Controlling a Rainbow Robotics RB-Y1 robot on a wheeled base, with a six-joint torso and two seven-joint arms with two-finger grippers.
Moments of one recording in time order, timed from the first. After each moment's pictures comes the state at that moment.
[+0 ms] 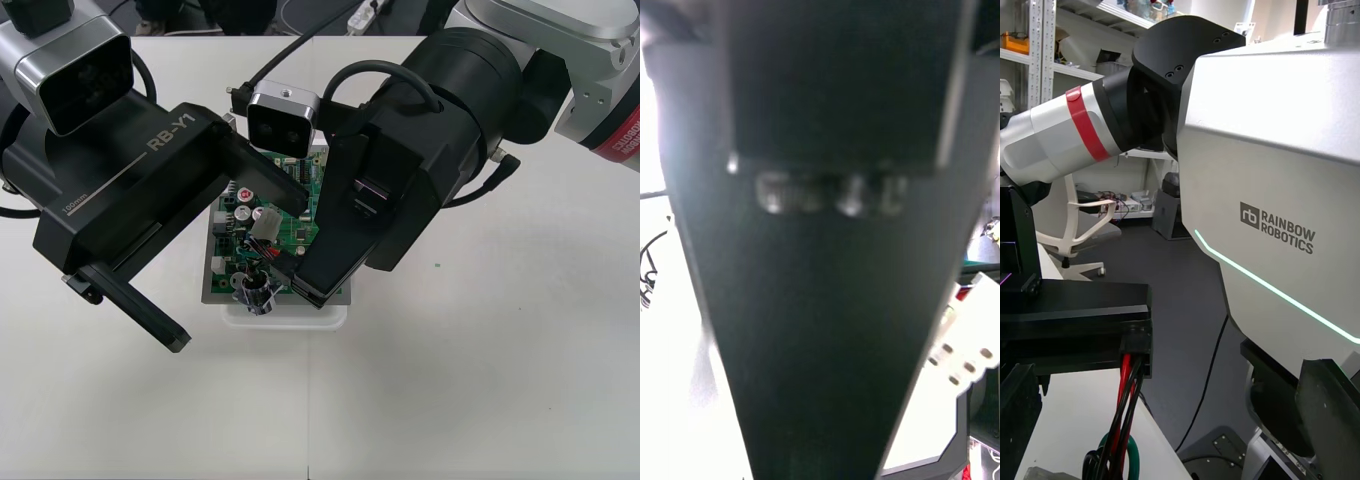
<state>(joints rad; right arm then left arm) -1.20 -0.73 0.91 -1.53 0.37 -1.57 -1.50 -0.74 0.92 -0.36 -1.89 -0.61 -1.47 0.39</state>
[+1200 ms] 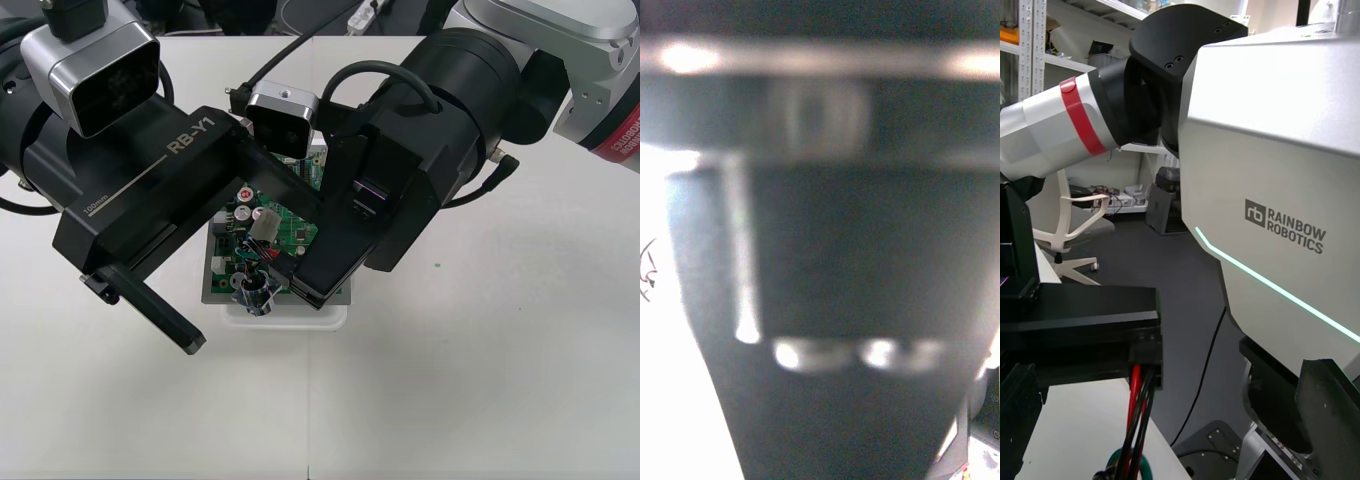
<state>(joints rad) -1.20 -0.73 0.91 -1.53 0.37 -1.57 -1.50 -0.78 0.90 -0.39 -1.88 -0.62 -1.47 0.40</state>
